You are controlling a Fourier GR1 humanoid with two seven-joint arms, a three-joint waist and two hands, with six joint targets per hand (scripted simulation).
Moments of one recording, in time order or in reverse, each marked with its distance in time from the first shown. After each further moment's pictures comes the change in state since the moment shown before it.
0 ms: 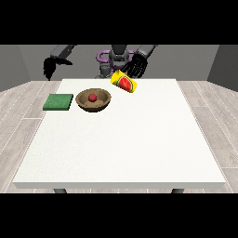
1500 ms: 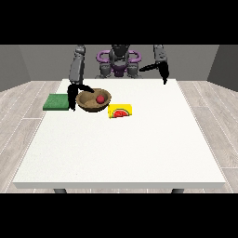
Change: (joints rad) left arm 0.362 0.081 0.196 -0.448 0.861 -0.333 -0.524; right arm -0.277 0.134 0.011 0.357 0.056 -0.271 -0.224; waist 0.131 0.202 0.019
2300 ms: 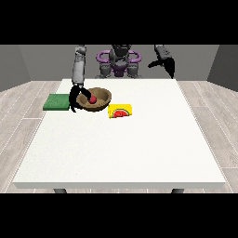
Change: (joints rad) left arm -0.015 0.012 -0.028 -0.094 0.014 -0.075 0.005; right arm 0.087 -0.041 0.040 0.018 0.128 -0.356 -0.078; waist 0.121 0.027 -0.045
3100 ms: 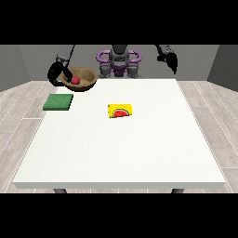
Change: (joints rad) left arm 0.130 0.059 0.139 0.211 0.072 -0.029 -0.025; right arm -0.121 -0.138 0.166 -0.061 0.150 -0.004 0.697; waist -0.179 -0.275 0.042
